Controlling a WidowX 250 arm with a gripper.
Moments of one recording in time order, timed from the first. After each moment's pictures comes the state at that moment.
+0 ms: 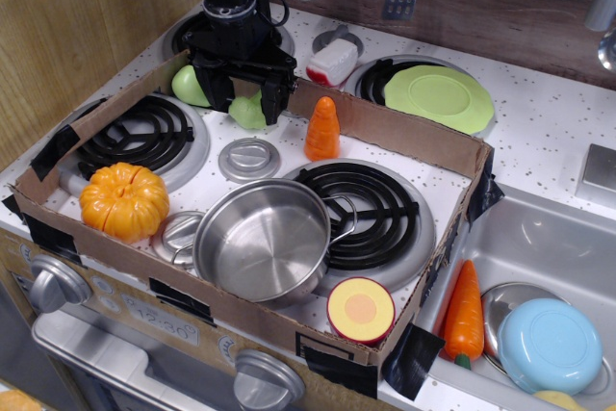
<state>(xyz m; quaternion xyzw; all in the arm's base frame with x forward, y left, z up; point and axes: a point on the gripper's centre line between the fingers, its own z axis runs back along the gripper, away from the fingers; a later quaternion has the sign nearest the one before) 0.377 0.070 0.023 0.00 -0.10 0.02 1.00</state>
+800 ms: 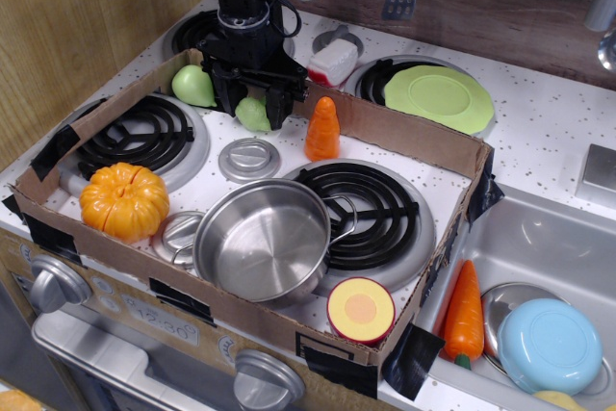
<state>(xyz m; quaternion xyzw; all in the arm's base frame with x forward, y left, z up) 0.383 0.067 0.012 0.01 -0.09 0.01 1.00</state>
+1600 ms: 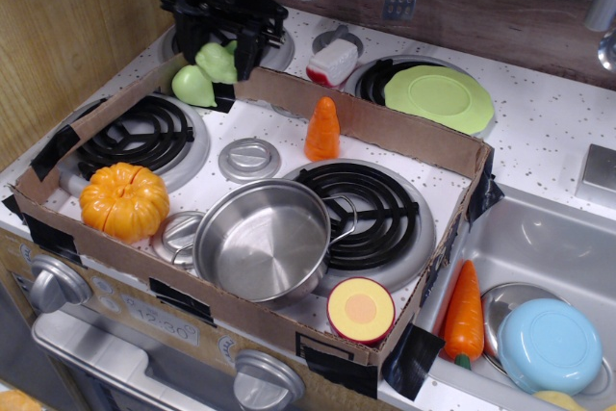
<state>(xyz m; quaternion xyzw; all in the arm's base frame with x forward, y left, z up) 0.353 0.074 0.085 0.06 -0.06 0.06 0.99</state>
